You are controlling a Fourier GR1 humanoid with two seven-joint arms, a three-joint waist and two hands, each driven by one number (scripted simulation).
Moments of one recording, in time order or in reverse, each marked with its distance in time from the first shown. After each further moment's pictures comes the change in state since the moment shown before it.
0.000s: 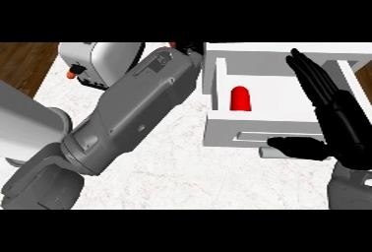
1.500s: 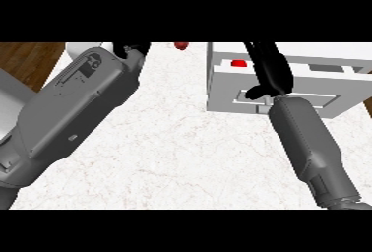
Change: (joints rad) left arm 0.205 0.284 0.003 -0.415 -0.138 0.059 0.243; right arm -0.558 -0.029 -0.042 1.245 0.427 -0.712 -0.124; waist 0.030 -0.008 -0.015
